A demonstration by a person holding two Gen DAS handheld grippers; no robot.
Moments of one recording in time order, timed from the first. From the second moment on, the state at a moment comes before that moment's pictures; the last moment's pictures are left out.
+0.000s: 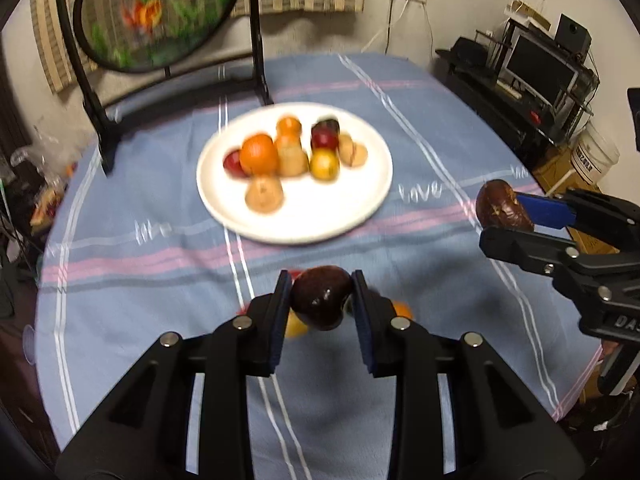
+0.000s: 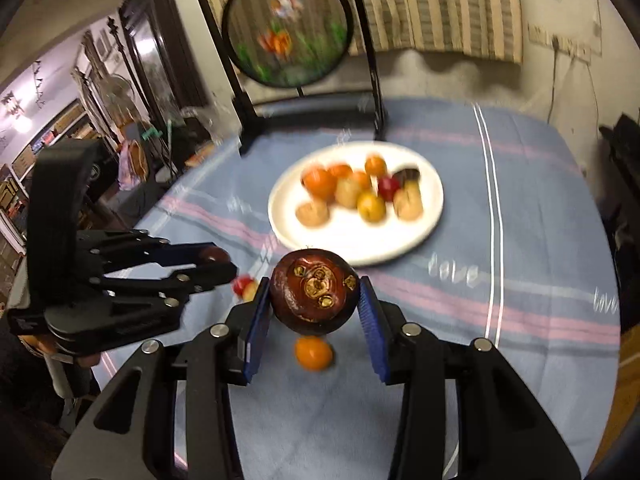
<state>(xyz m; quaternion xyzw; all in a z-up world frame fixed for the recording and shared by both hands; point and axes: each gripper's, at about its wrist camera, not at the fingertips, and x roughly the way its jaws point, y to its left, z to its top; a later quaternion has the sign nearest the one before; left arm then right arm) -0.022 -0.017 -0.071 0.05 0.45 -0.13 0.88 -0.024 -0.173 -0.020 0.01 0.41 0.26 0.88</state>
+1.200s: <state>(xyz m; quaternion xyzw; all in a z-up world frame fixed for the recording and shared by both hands) 0.130 -0.004 -0.086 0.07 0.47 -0.06 0.88 0.124 -0.169 -0.036 0.01 0.41 0.24 0.88</state>
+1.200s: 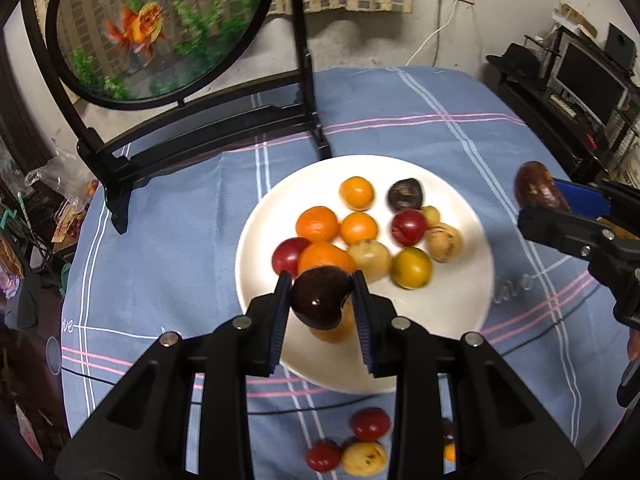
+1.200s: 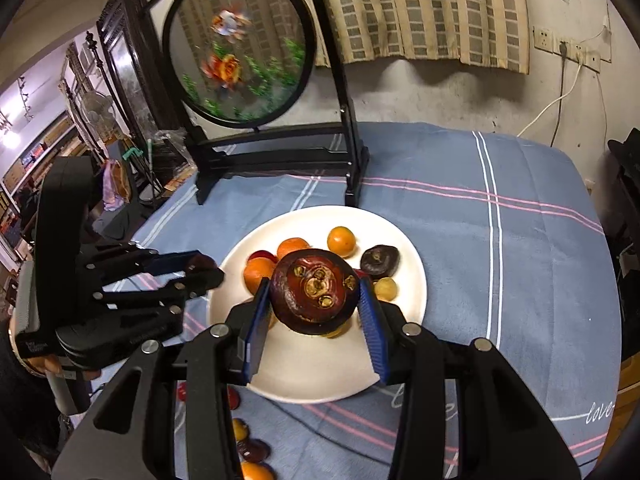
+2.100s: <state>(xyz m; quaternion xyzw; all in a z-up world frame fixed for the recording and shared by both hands) 0.179 -0.027 -0.115 0.10 0.47 -0.06 0.87 0.211 -0.143 -0.087 0.03 0.48 0.23 0.85</state>
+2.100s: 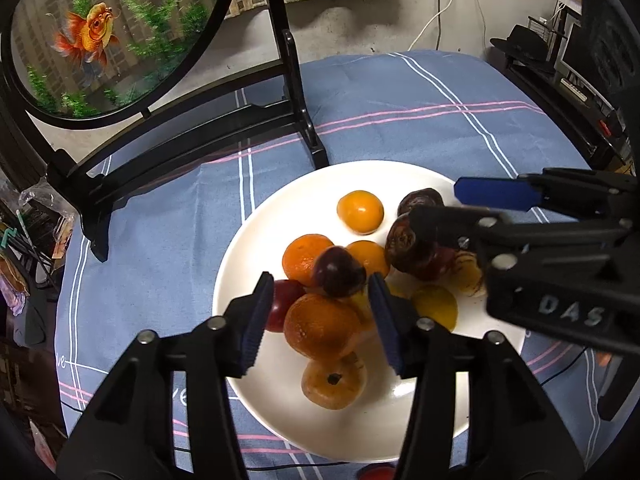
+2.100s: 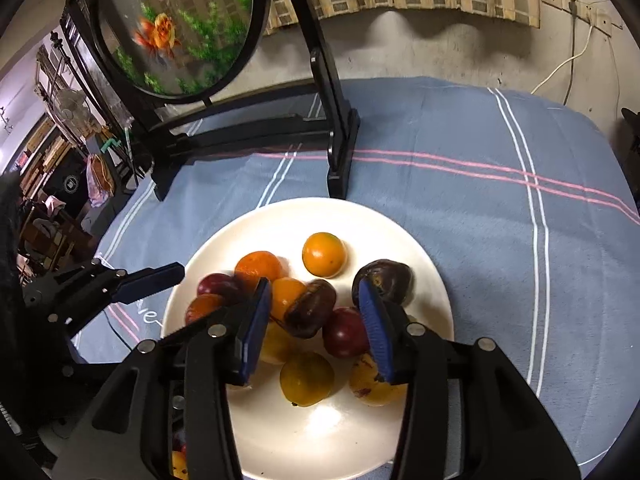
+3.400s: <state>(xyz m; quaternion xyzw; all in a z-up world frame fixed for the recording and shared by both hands) -0.039 0.073 -0.155 0.02 0.53 -0.05 0.85 -0.019 -0.110 -0.165 -0.18 0.51 0.26 0.80</state>
